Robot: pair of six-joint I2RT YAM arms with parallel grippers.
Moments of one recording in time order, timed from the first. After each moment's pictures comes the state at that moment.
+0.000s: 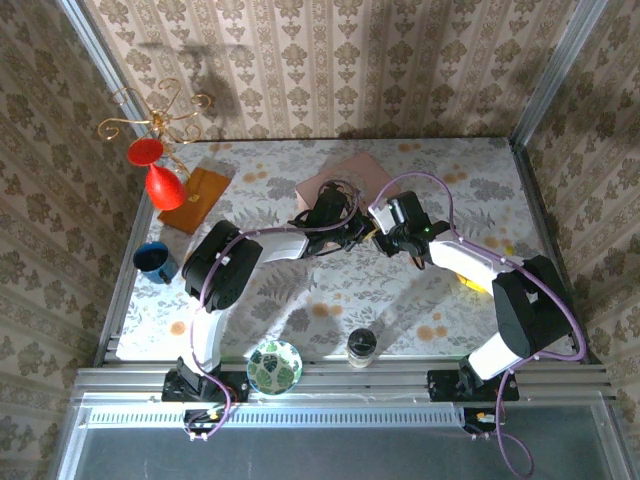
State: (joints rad) left arm -0.77 2.05 1.26 0.24 0.39 -1.29; right arm 0.41 1.56 0.94 -0.27 0.00 -0.18
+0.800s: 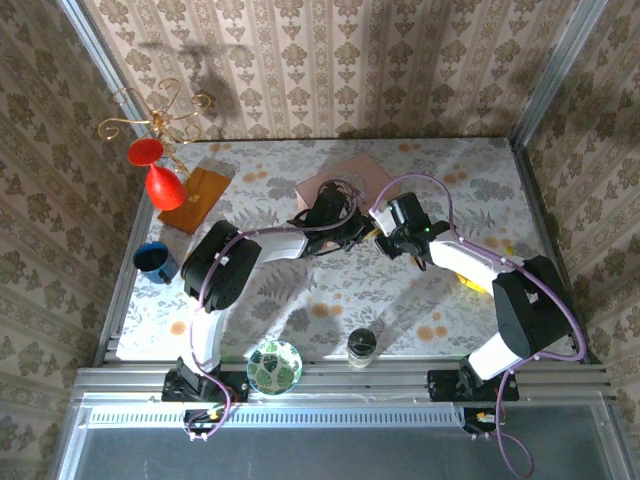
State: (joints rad) left arm -0.77 2.05 1.26 0.22 0.40 -1.29; right arm 0.41 1.56 0.94 -0.31 0.03 -0.21
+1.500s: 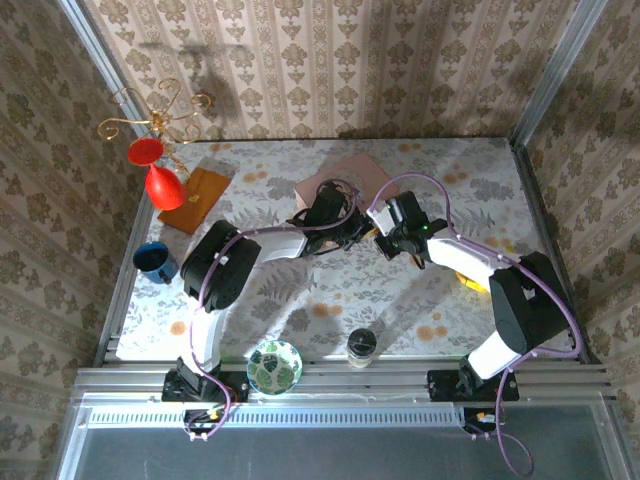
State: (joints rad) left arm -0.76 2.05 1.26 0.22 0.40 -1.29; right arm 0.40 1.60 0.98 -0.33 -0.02 -0.22
